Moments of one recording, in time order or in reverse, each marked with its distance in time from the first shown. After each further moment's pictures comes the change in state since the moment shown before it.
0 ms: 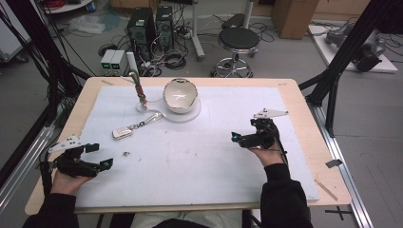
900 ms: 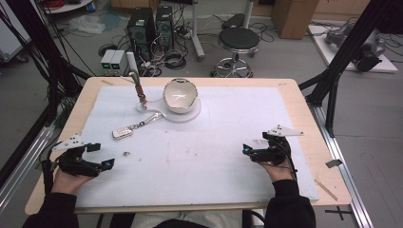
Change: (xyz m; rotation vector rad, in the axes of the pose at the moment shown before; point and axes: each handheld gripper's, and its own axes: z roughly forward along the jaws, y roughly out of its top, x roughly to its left) left arm -0.004 0.006 0.005 0.039 0.017 0.046; right arm -0.007 -0.054 -0.025 -0.059 -0.064 0.049
